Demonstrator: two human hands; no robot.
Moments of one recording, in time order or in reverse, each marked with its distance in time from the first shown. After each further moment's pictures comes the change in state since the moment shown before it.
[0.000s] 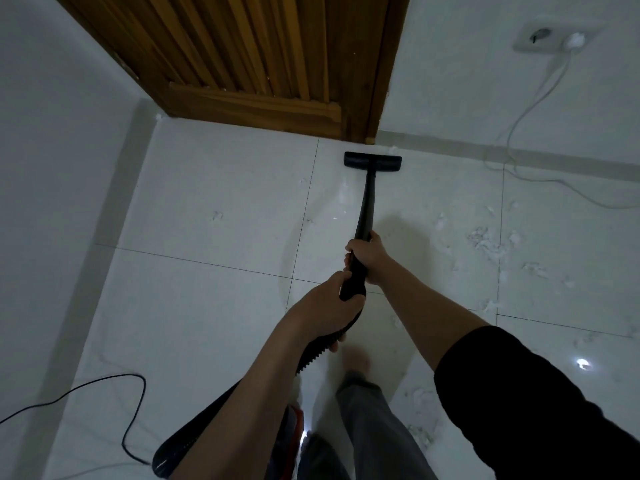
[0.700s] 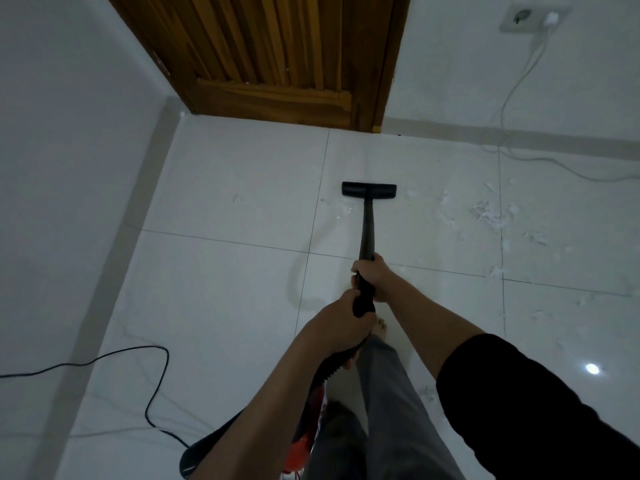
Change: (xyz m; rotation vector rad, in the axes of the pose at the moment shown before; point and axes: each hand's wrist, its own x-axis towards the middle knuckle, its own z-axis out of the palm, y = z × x) left_hand -0.140 -0.129 0.082 0.065 -0.005 0.036; right_hand -0.123 0.167 0.013 -0.094 -0.029 0.061
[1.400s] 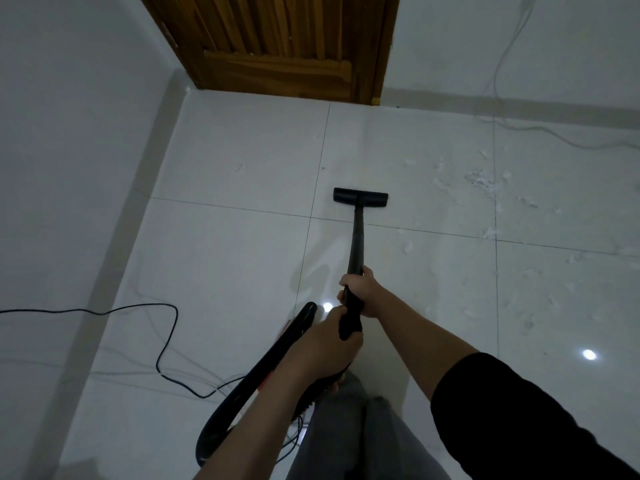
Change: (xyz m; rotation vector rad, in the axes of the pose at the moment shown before) left_hand -0.102 -0.124 0.107 0.027 0.059 0.026; right_hand -0.103 0.161 0.010 -0.024 -0.023 0.053
